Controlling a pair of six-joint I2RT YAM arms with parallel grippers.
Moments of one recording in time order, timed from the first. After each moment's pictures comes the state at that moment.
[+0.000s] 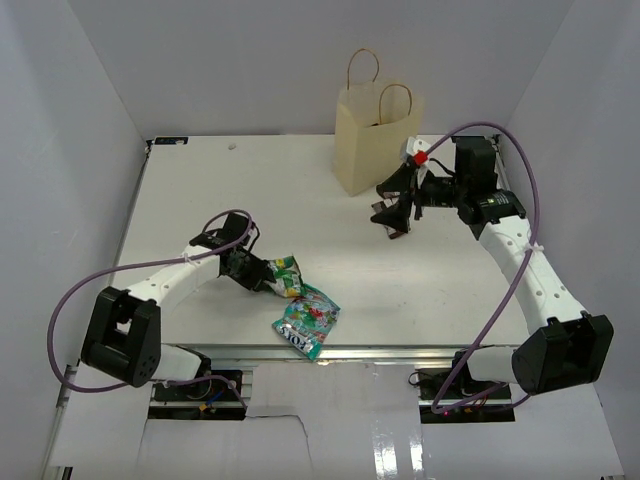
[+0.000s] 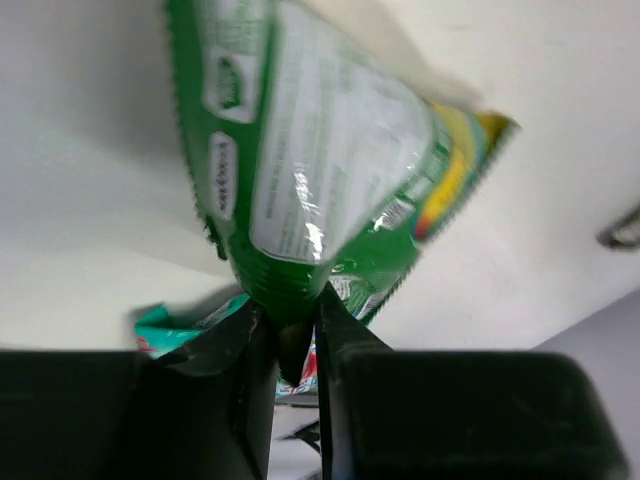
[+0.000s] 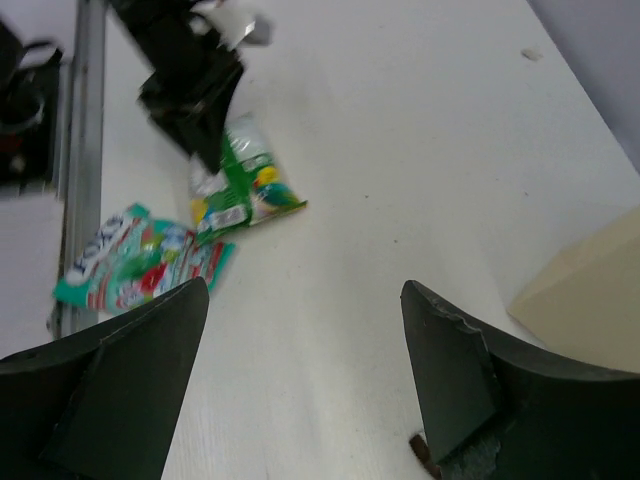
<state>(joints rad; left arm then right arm) -0.39 1.38 0.81 -0.68 0.12 -1.36 0.25 1.30 1.24 -0.38 -1.03 -0.43</state>
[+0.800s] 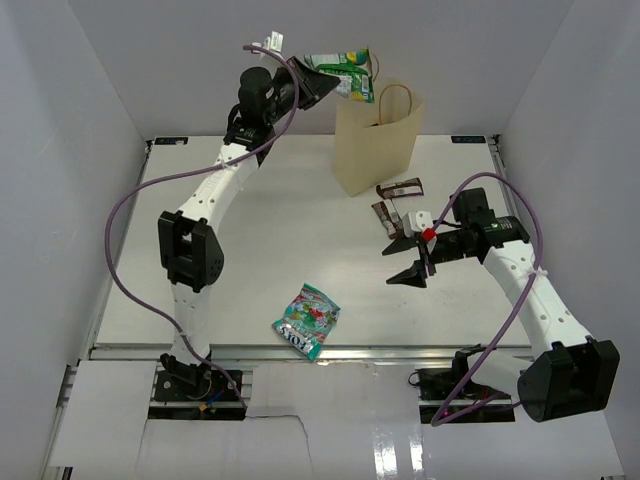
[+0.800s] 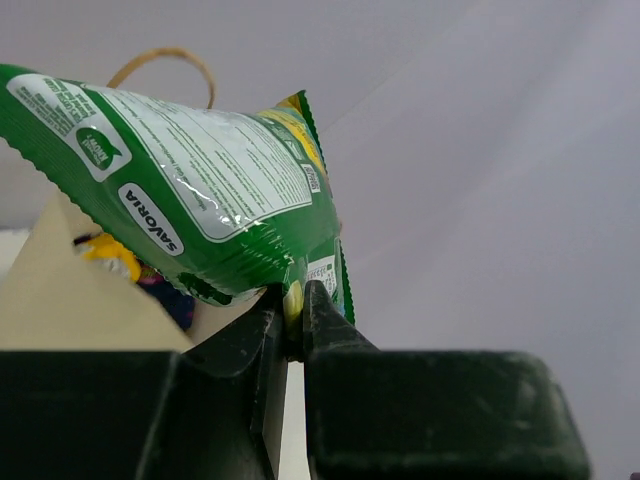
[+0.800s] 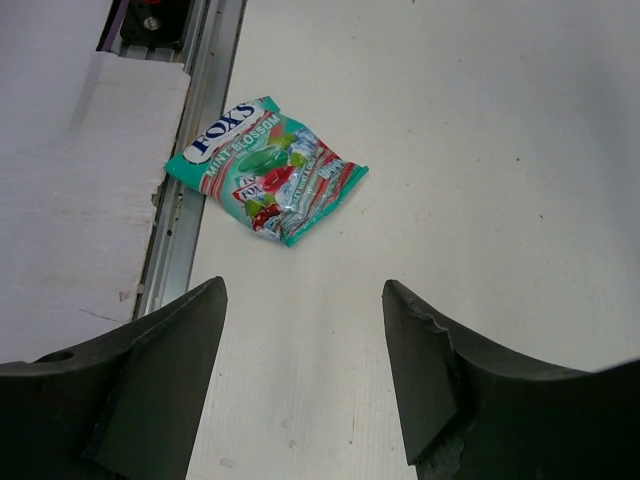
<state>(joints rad) -0.38 2.05 2.04 0.15 0.38 -0.85 0.22 1.16 1.05 -1.01 -1.22 -1.23</state>
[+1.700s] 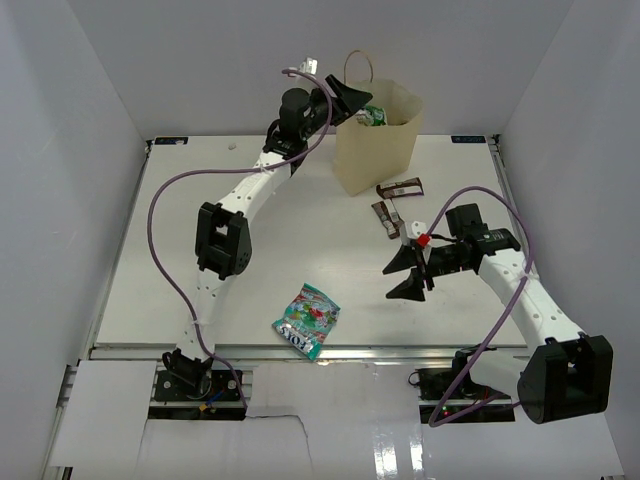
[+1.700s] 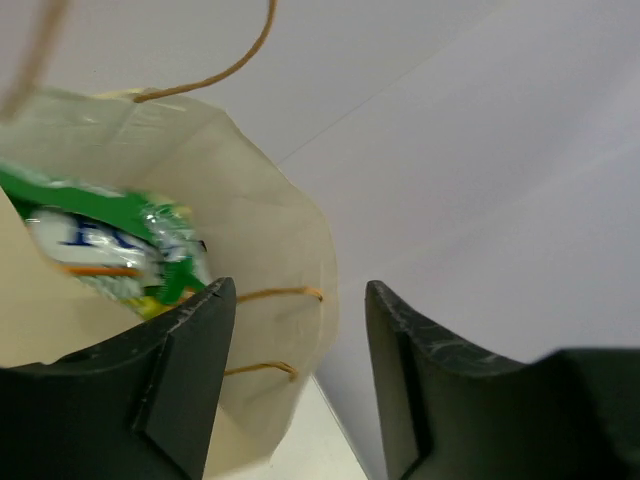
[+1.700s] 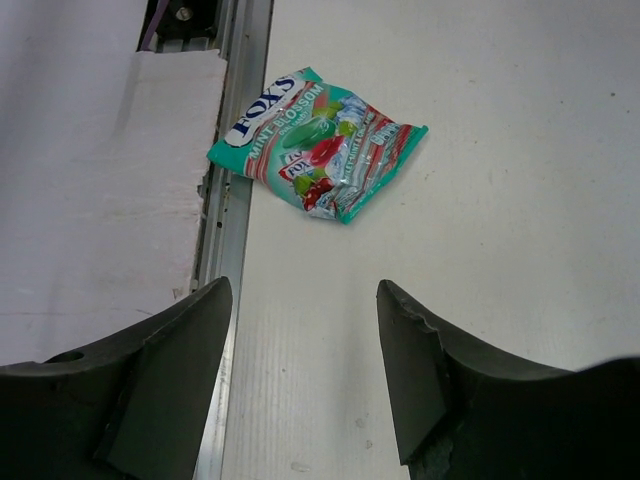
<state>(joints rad) -0.47 2.41 2.32 0.25 0.30 -0.93 0.21 1.15 0.89 -0.98 -1.23 -1.15</state>
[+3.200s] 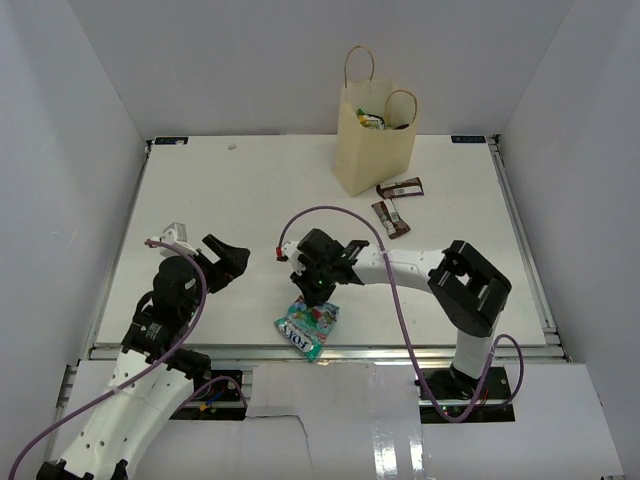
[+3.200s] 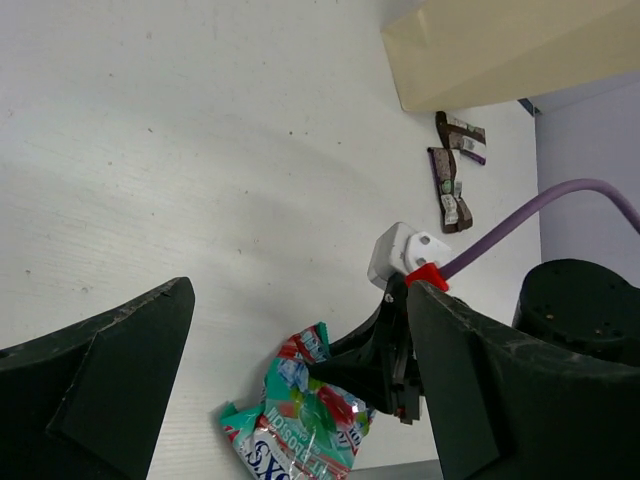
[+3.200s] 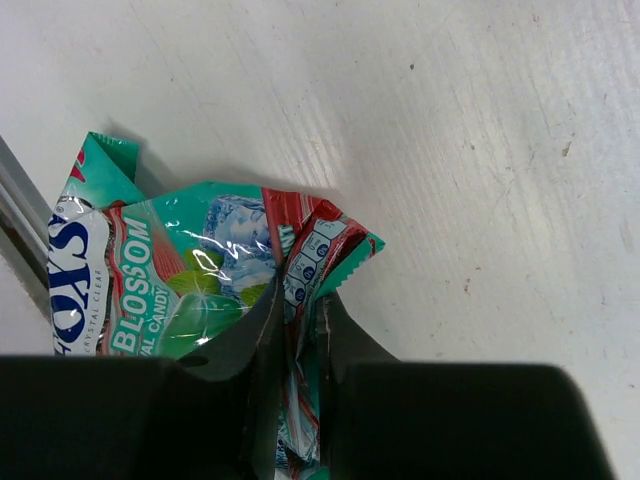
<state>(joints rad) -0.37 0.46 0.58 -0.47 -0.16 -0.81 1.00 1.83 1.16 -0.36 -0.23 0.01</state>
